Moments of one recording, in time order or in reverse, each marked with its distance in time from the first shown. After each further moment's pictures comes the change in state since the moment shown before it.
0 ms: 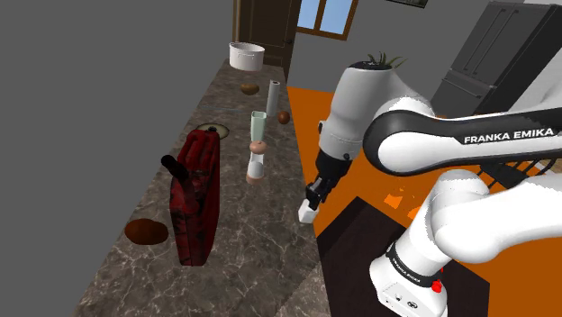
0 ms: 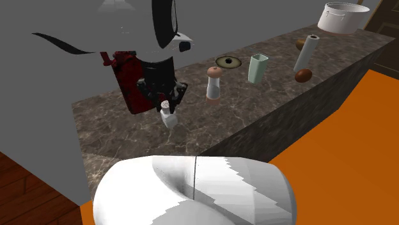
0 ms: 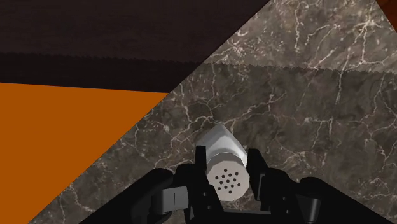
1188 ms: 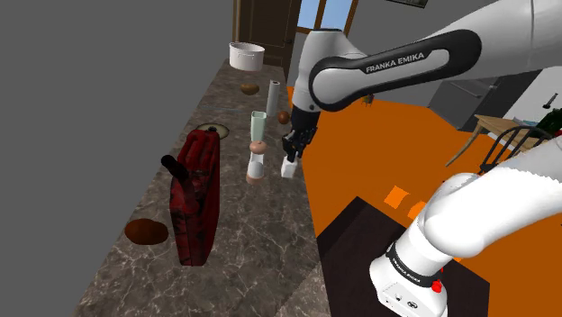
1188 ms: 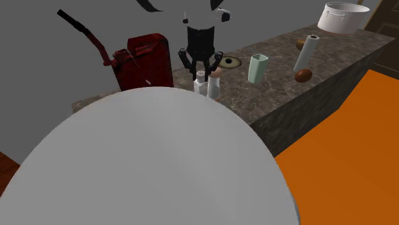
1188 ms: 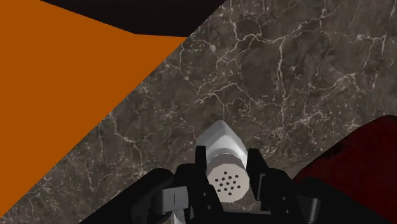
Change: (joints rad) arm -0.211 0.427 -0.138 0.343 -0.186 0.075 -0.180
